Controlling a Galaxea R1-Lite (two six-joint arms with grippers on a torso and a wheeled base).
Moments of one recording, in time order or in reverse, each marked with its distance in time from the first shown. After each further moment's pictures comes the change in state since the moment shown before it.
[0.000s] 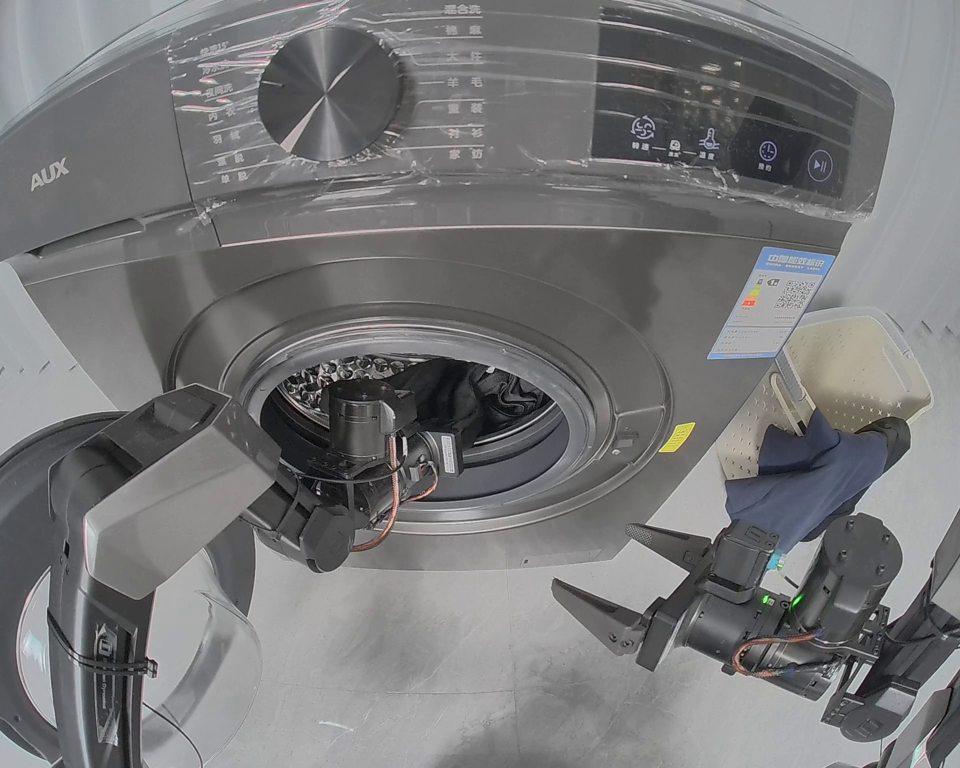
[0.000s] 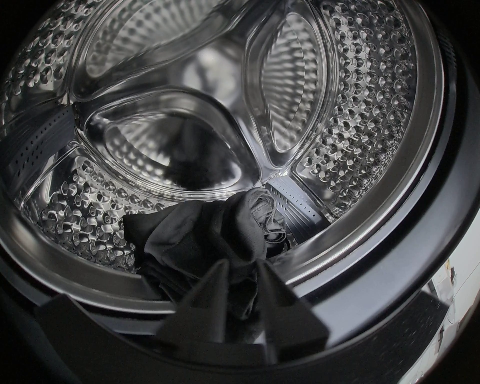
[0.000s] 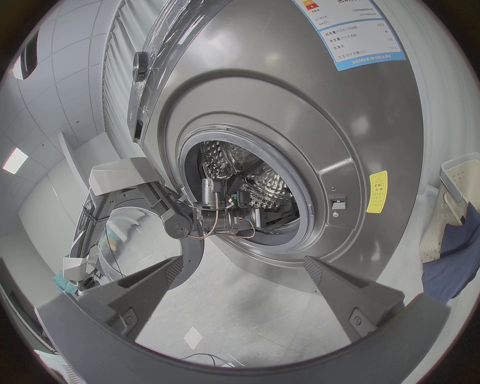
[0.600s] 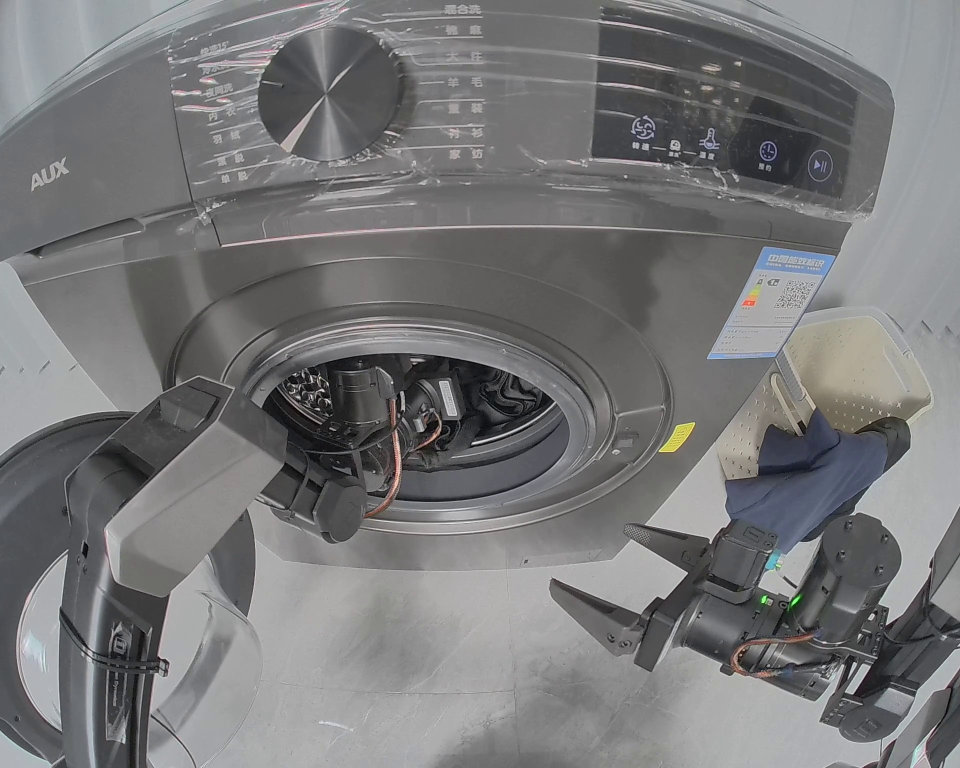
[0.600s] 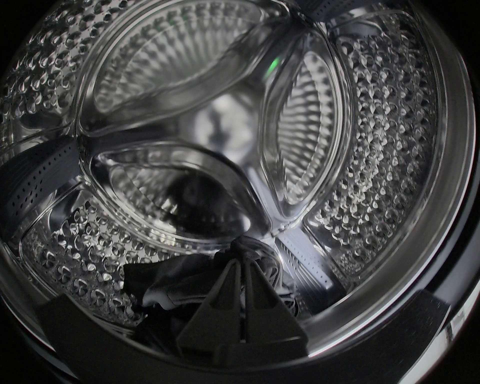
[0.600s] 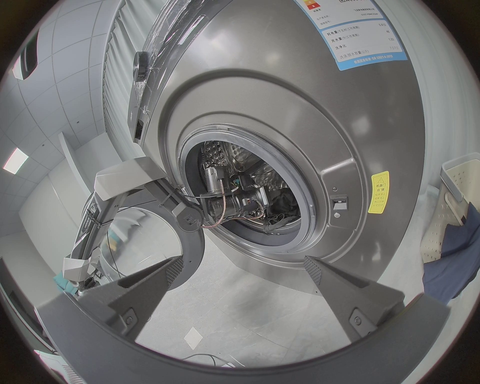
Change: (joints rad) left arm 0.013 0.054 -0.190 -0.074 0.077 -0.035; right arm 0.003 0.003 -0.004 0.000 0.000 0.000
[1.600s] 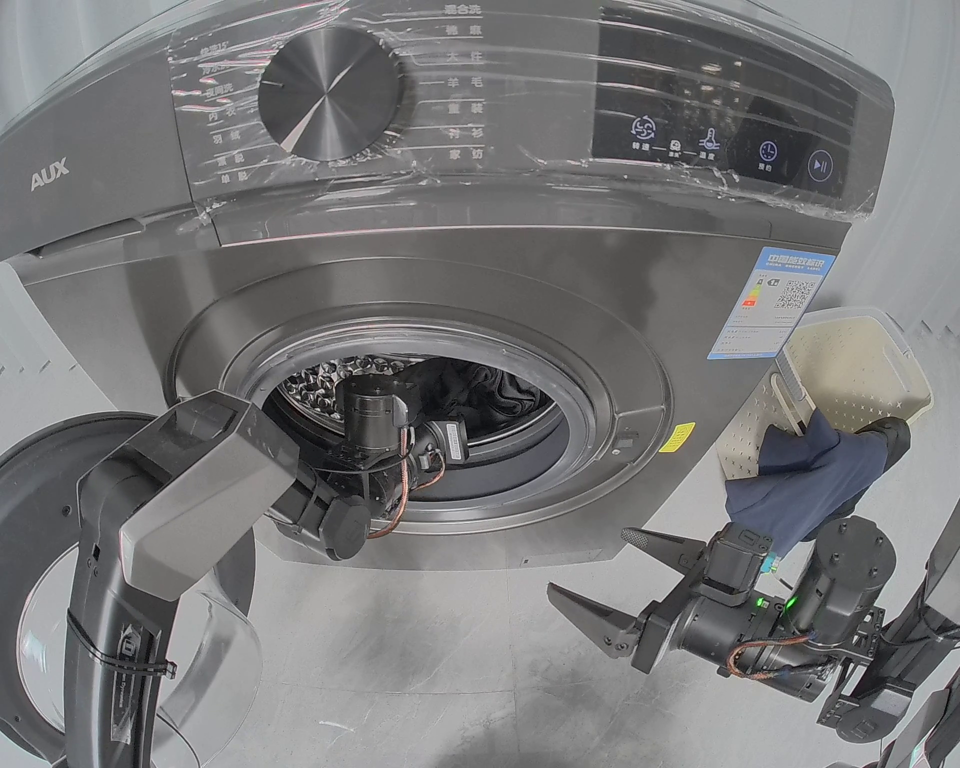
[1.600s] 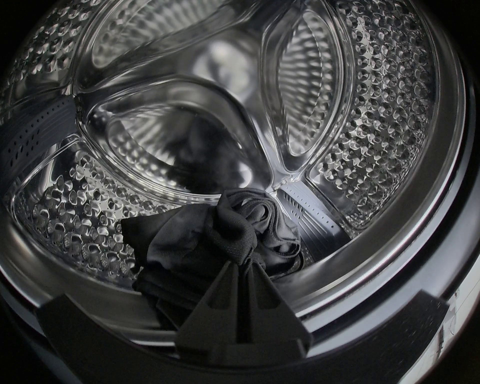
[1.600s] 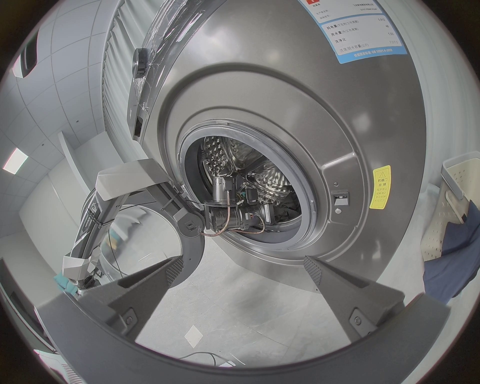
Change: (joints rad) left arm -0.007 0.029 0.044 0.111 -0.033 -0.002; right arm 0.001 0.013 0.000 0.000 0.001 0.001
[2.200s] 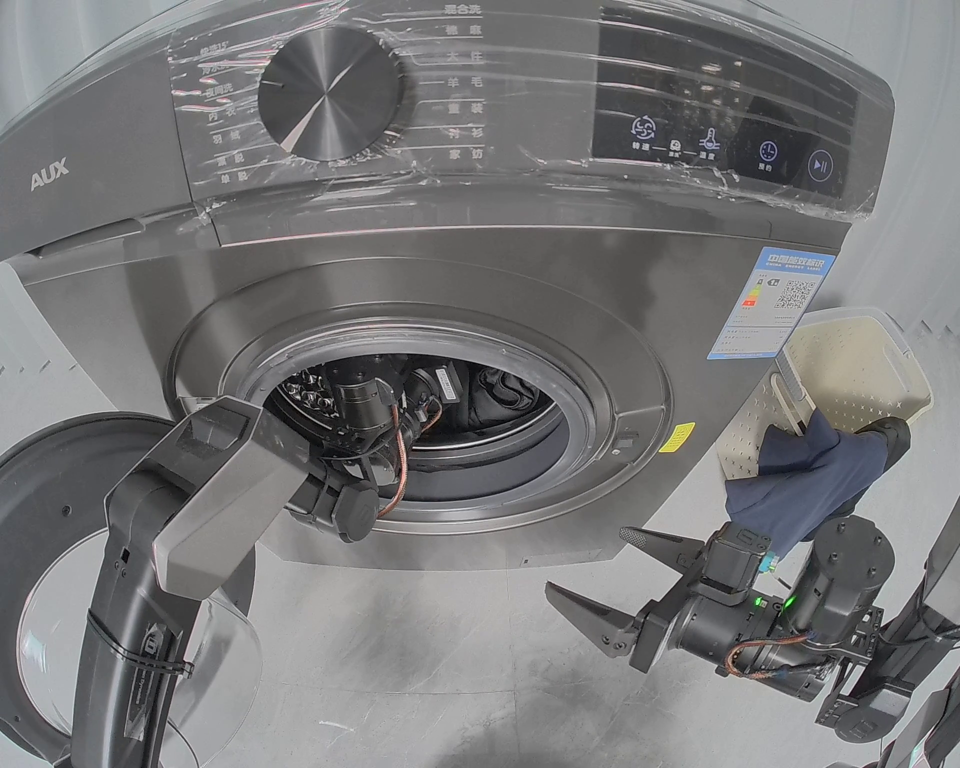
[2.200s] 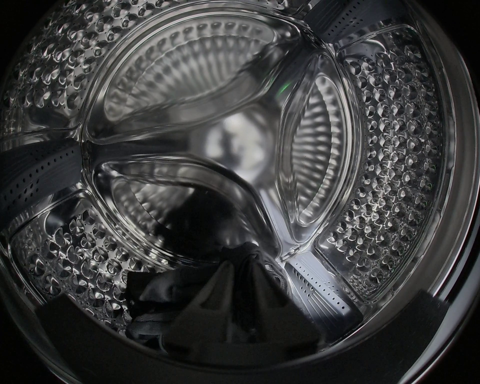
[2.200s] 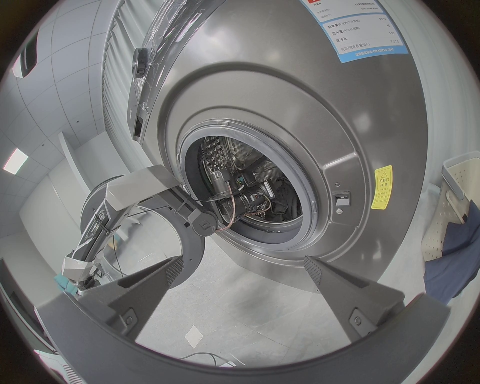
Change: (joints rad) left arm 0.027 0.096 -0.192 -0.255 0.073 -0.005; right arm 0.001 0.003 -0.005 0.000 0.000 0.001
